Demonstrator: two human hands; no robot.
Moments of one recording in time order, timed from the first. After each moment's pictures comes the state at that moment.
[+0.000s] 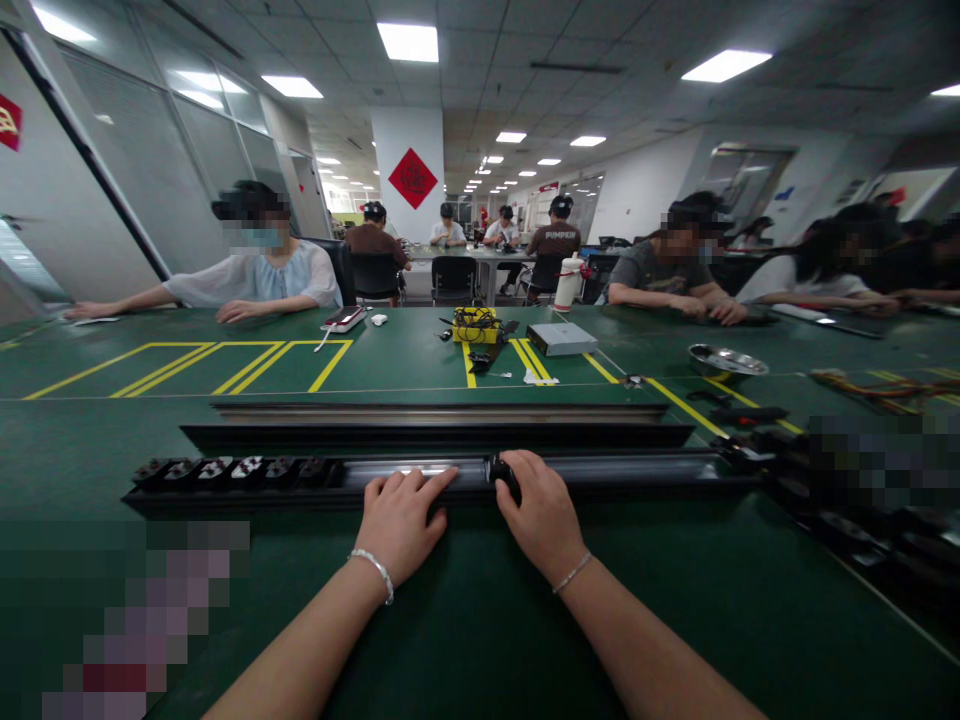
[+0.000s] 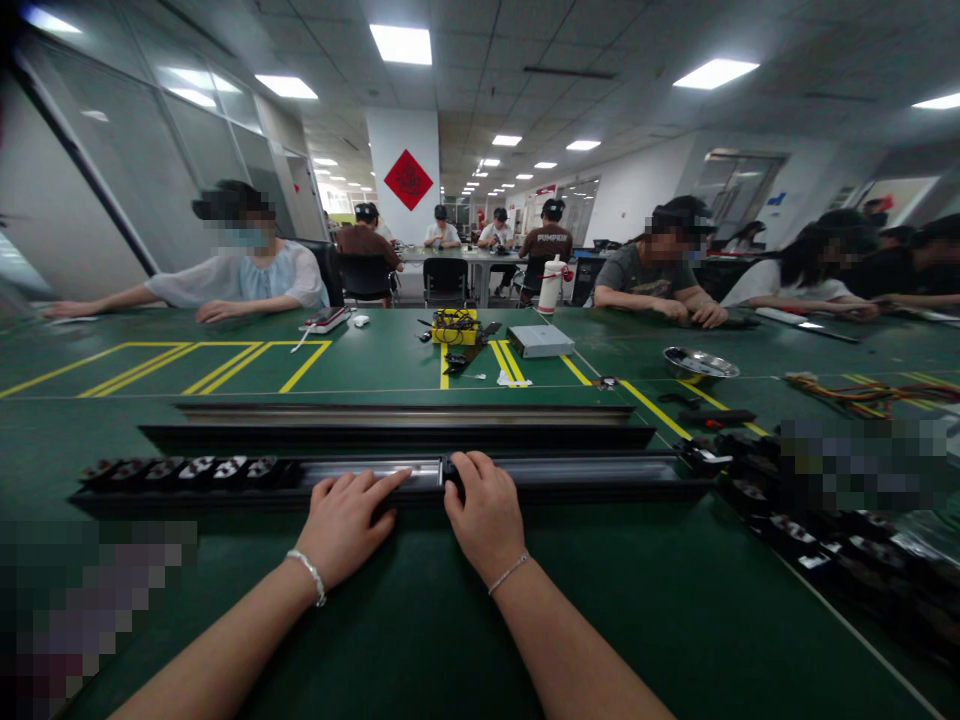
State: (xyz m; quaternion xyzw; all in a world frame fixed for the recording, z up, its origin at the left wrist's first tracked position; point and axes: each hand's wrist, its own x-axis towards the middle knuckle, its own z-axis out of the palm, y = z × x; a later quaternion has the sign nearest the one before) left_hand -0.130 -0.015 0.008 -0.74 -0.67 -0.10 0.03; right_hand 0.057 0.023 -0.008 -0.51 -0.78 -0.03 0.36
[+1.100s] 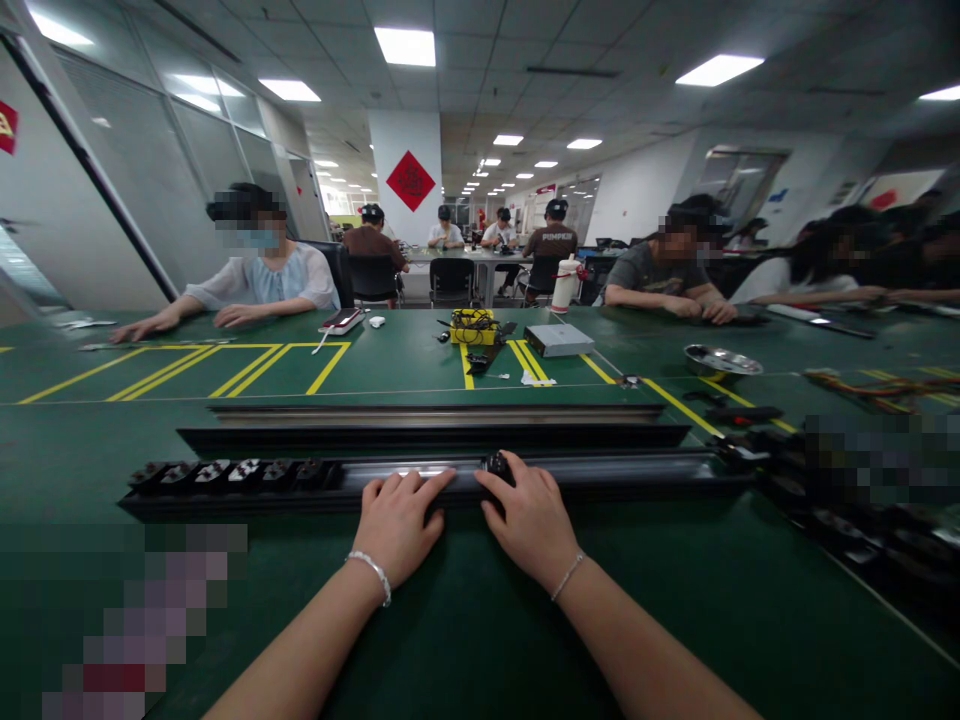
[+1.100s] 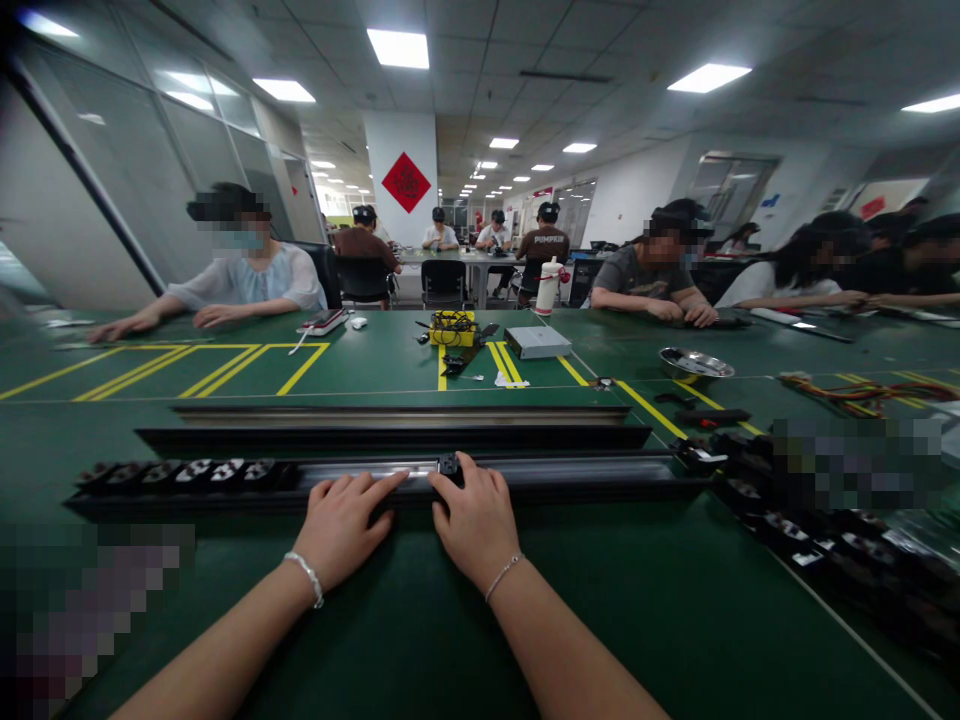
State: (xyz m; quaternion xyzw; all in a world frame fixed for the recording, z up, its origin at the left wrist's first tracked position) left_hand -0.131 -0.015 0.005 -0.74 -0.66 -0.10 0.05; right_hand 0.054 0.014 -0.004 -0.50 -0.83 -0.06 0.26
